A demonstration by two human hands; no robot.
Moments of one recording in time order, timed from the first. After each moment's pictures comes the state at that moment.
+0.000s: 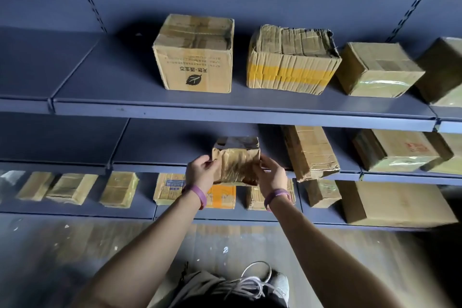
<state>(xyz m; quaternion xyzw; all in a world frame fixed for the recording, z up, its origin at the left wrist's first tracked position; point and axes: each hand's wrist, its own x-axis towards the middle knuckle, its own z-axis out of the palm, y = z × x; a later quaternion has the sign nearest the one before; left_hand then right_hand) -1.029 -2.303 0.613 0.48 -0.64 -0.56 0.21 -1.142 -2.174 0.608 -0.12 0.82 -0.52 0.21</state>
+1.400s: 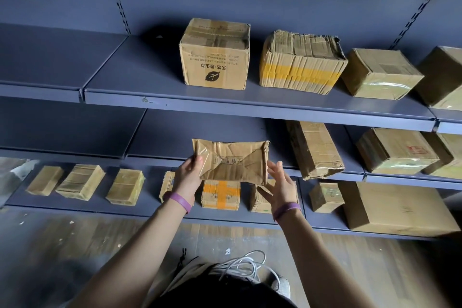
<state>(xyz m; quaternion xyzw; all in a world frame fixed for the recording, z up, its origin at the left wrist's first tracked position) -0.956 -2.308 0.629 0.49 -0.52 -0.66 0.23 -1.088 -2.152 0.629 0.07 0.62 -0.71 0.32</state>
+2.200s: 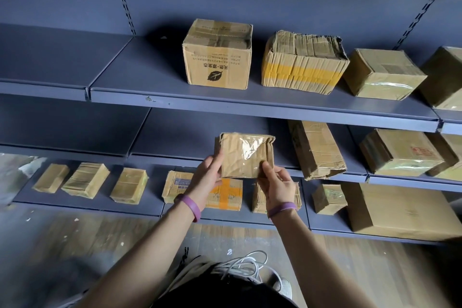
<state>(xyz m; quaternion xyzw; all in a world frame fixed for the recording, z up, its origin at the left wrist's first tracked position) -0.962 -2.274 0.658 0.40 -0.57 -0.71 0.14 -1.078 -2.155 0.624 0.05 0.56 -0.77 0.29</state>
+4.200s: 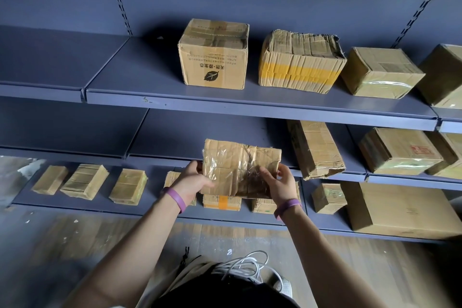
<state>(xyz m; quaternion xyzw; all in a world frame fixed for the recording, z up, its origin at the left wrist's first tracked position) -0.952 -2.311 0.638 0.46 -0.60 -0.65 0.02 -1.103 -2.144 0.618 -0.11 0.73 -0.62 0.25</state>
